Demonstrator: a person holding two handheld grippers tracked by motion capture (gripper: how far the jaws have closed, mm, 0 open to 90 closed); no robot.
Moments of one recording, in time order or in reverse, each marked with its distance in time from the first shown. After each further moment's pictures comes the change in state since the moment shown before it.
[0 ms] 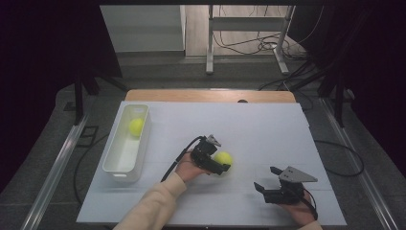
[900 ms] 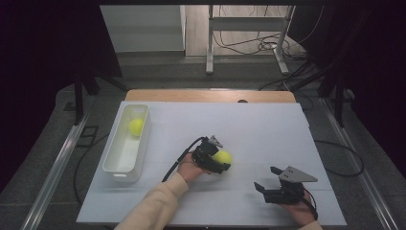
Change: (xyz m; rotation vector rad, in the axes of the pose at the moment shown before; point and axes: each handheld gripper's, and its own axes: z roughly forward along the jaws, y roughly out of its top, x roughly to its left) left arm 0.001 0.001 0.003 0.010 -0.001 0.004; right arm 0.000 0.000 0.000 0.004 -0.006 0.000
